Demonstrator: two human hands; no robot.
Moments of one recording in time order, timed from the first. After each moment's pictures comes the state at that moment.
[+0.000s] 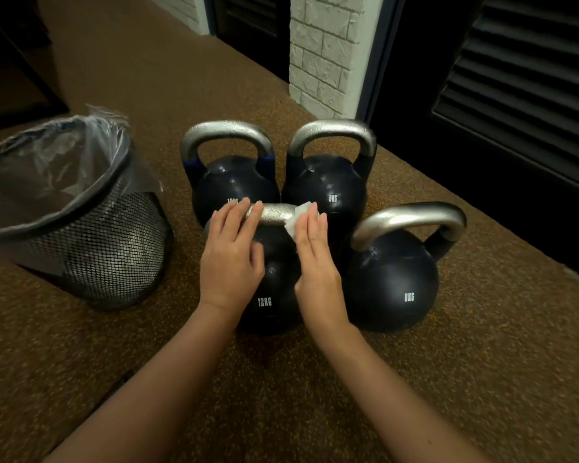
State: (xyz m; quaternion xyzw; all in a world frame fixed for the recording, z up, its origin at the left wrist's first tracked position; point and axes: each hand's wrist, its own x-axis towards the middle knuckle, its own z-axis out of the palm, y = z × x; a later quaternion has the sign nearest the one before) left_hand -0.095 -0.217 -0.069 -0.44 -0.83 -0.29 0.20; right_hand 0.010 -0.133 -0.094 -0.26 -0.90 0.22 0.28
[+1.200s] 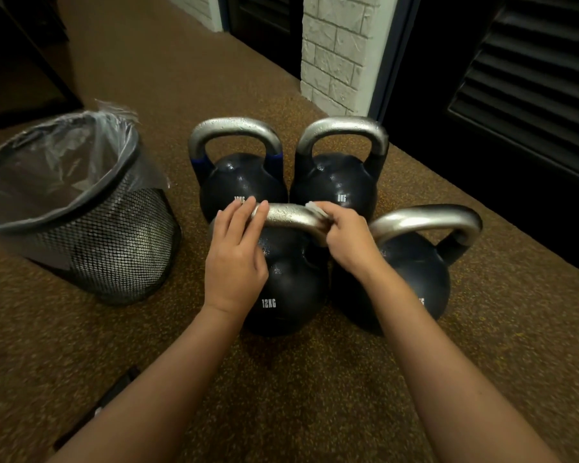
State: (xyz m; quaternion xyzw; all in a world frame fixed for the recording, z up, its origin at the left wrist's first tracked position) left_hand -0.095 -0.217 -0.077 -0.44 -0.82 -0.29 0.22; right_hand -0.008 -0.065 -0.041 -0.31 -0.83 0.43 0.16
